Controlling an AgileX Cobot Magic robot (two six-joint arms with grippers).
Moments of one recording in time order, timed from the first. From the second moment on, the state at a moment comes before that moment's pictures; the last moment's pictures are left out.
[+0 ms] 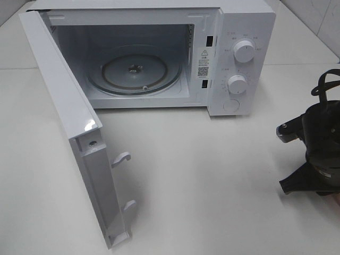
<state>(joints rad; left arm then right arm) 0.02 0.00 -0.50 0.02 1.04 0.12 0.46 1.79 -0.58 -1.03 0.66 1.26</state>
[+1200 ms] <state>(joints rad) 0.02 0.00 -0.50 0.02 1.04 0.12 0.46 1.10 -0.58 -0.49 0.62 0.57</state>
